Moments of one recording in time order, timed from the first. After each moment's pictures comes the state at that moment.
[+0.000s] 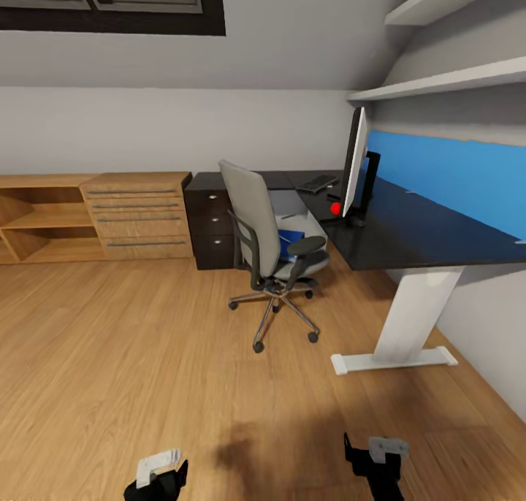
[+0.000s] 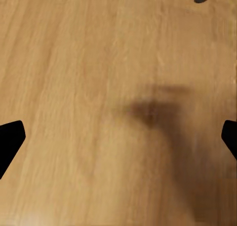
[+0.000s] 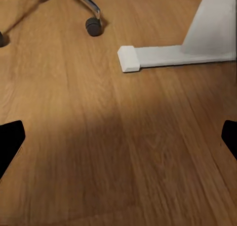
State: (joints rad) left arm 0.00 -0.03 0.01 -1.07 0.22 0.16 0.07; right arm -0.33 -0.01 -0.02 -0.37 0.03 -0.46 -0.13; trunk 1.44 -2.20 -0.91
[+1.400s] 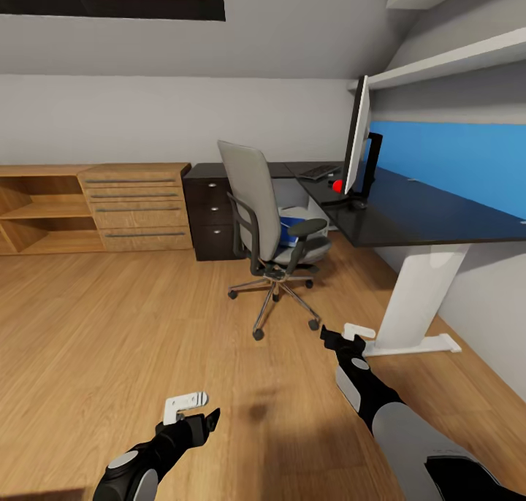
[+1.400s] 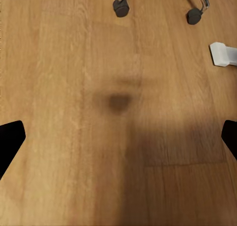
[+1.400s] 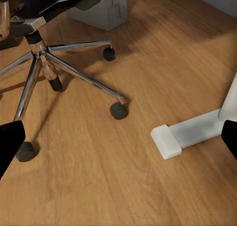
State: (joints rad) left arm 0.00 -0.10 -0.07 -1.61 0.25 0.67 0.07; right arm -0.79 0.06 -0.02 -0.37 -0.16 -0.19 -0.19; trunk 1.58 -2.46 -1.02
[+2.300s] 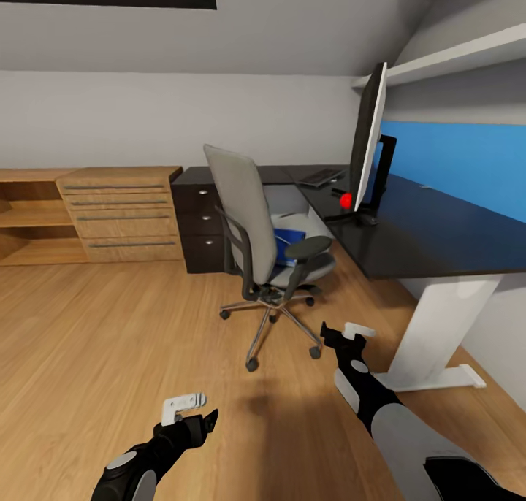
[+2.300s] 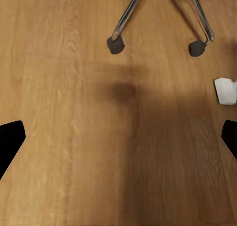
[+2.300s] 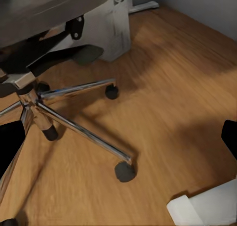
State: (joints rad) left arm 0.00 -0.10 -0.06 -1.61 0.25 0.67 0.07; right arm -0.78 0.07 -0.02 -0.37 -0.15 -0.27 -0.19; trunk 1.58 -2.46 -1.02
